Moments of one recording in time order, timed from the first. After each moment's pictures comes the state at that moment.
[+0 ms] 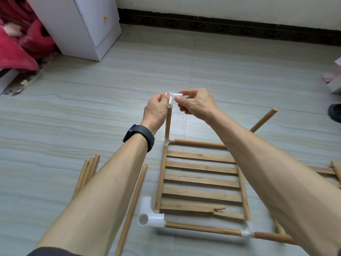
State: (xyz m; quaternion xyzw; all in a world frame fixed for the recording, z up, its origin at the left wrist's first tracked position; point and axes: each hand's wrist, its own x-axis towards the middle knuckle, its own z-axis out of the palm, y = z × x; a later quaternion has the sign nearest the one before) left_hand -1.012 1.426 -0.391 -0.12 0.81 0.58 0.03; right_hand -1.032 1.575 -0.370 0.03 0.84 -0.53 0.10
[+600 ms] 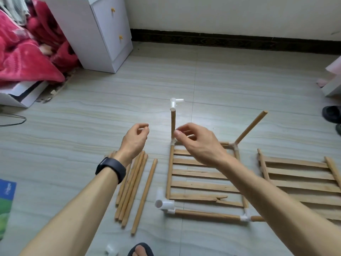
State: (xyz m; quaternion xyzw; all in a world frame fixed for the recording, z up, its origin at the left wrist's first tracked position) left_hand -0.884 1.336 -0.392 -0.14 0.84 0.53 0.05; right_hand -0.852 1.567 -0.313 -0.08 0.87 -0.48 0.13
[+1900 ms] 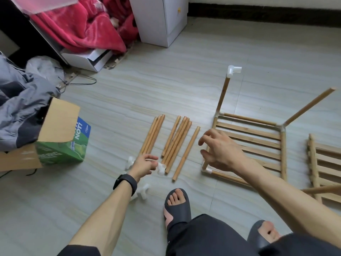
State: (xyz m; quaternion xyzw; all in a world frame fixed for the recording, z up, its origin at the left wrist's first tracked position) left_hand -0.646 1.228 -0.466 -0.35 0.75 0.53 0.18; right_hand -0.747 1.511 -0.388 -0.32 0.93 -0.12 0.12
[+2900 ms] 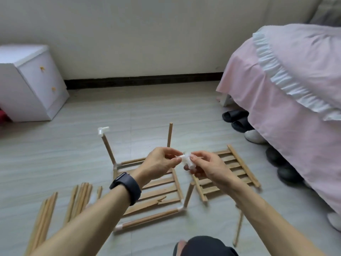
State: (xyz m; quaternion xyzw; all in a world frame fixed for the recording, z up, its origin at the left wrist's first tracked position) left_hand -0.752 1.602 -0.262 0.18 0.81 0.51 0.24; right_hand -0.671 1.793 -0.269 0.13 0.73 -0.66 0.06
